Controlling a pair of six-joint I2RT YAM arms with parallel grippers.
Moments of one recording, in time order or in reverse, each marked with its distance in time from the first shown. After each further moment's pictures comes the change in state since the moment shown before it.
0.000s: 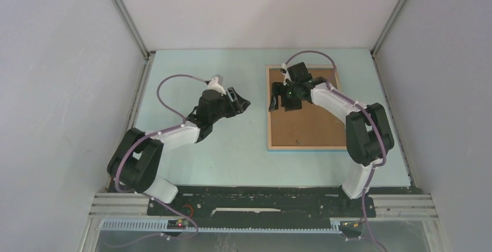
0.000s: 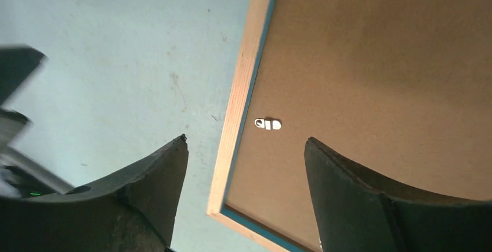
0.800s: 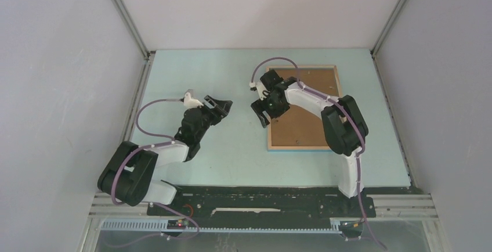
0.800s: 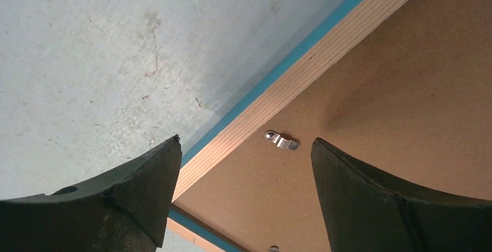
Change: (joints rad) left arm 0.109 -0.176 -0.375 0.420 -0.172 -0.200; right arm 0.198 0.209 0.247 -0.272 0.162 -0.500
